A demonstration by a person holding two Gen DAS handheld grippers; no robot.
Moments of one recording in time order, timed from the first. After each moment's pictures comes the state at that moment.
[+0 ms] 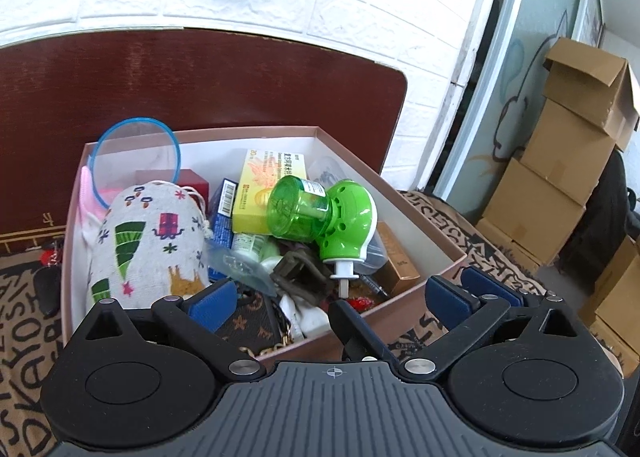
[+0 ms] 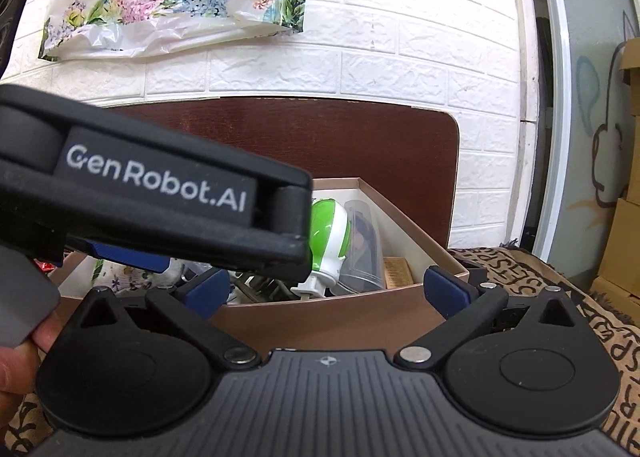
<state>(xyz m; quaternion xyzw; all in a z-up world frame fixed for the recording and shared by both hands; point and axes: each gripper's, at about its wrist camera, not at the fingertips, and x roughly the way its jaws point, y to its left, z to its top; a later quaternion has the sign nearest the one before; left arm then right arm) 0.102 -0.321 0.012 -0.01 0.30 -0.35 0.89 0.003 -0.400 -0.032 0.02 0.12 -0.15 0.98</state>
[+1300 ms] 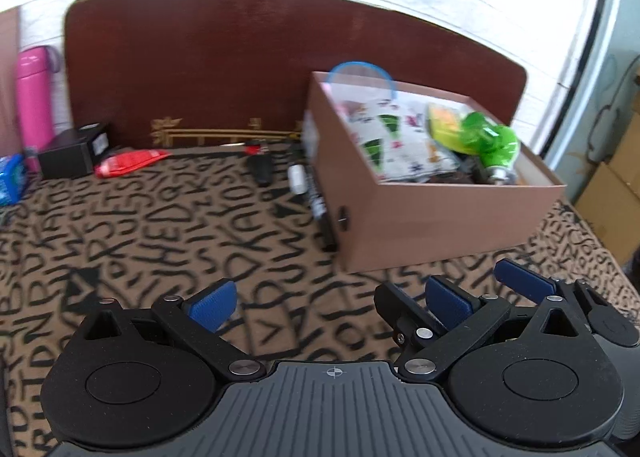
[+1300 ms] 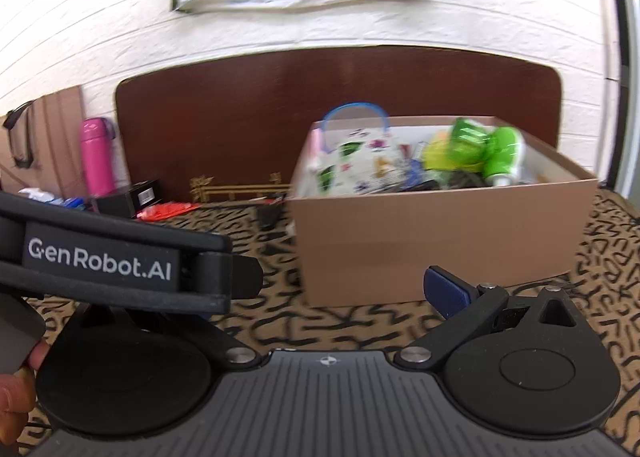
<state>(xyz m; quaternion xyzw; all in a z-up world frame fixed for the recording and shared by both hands) 0.017 -0.141 -0.009 -0.03 0.35 -0.19 0.92 -0.040 -0.266 -0.042 0.04 0.21 -0.02 0.98</state>
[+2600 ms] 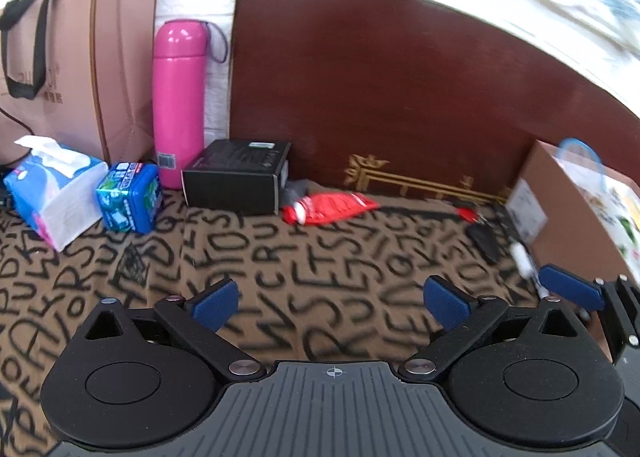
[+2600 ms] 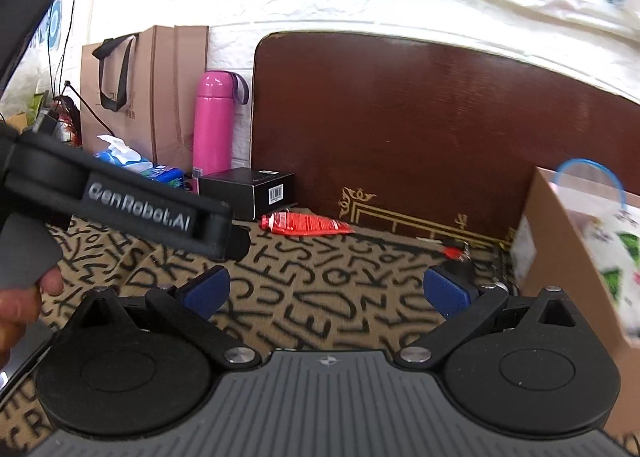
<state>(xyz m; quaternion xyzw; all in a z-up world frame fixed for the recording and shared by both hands) 0.148 0.028 -0.024 -0.07 0.34 -0.05 0.94 0.103 -0.133 -0.051 -0.06 0.21 0.14 0.97</state>
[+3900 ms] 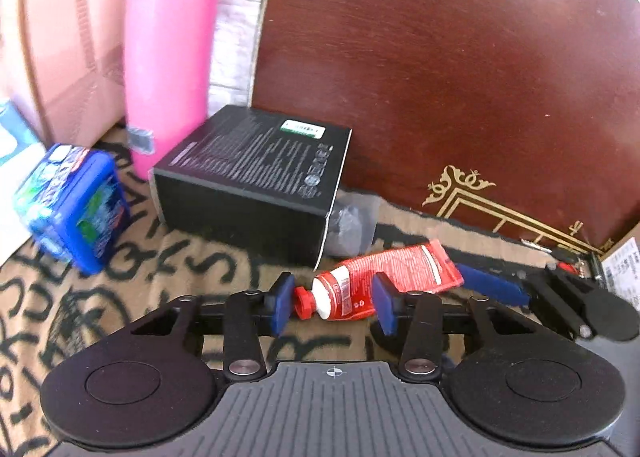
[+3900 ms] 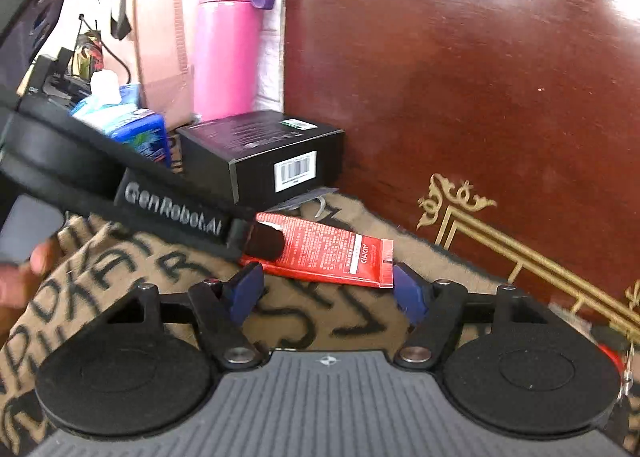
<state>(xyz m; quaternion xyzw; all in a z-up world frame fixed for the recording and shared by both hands) 0.276 0.055 -0.077 -0.12 0.41 0.00 0.91 0.268 -0.101 -0.111 -0.10 0.29 0.30 0.90</state>
